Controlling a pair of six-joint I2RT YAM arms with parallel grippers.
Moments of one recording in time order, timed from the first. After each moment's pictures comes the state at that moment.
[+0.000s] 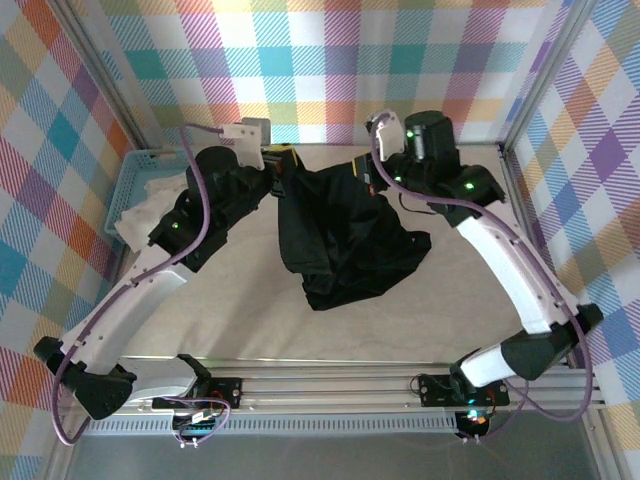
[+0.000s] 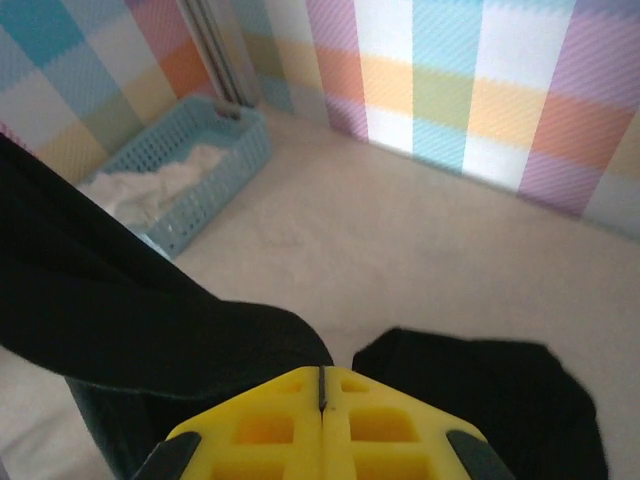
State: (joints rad) left arm -0.65 1.25 1.44 -0.31 -0.11 -0.32; right arm 0.56 1.46 1.72 -0.76 -0.19 0.10
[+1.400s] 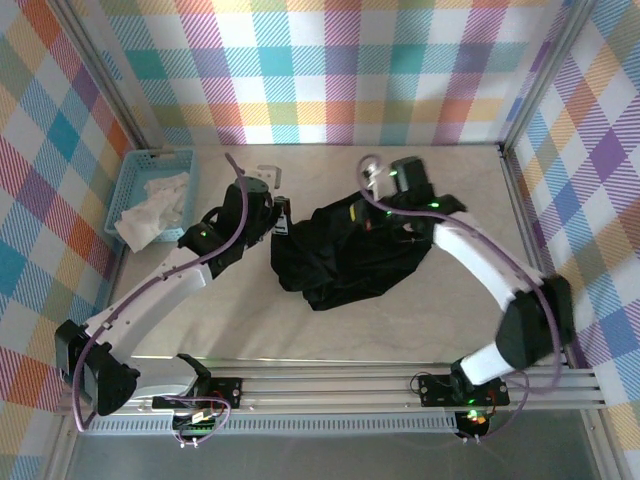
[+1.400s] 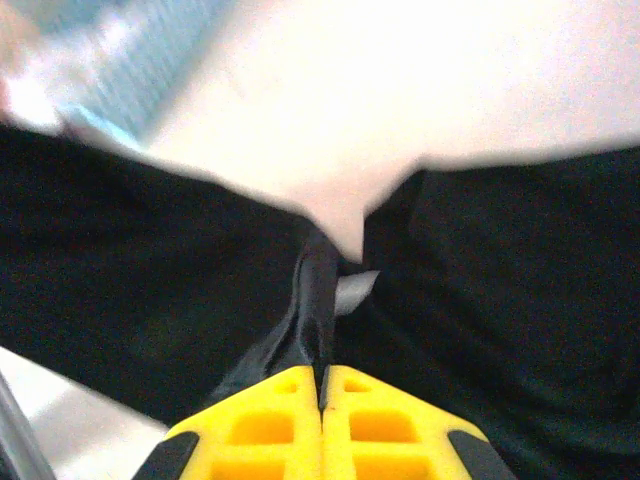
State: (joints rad) left arm -0.60 1.28 1.18 -0.42 -0.17 -0.36; right arm 0.43 1.43 1.26 -0.45 -0.40 0.22
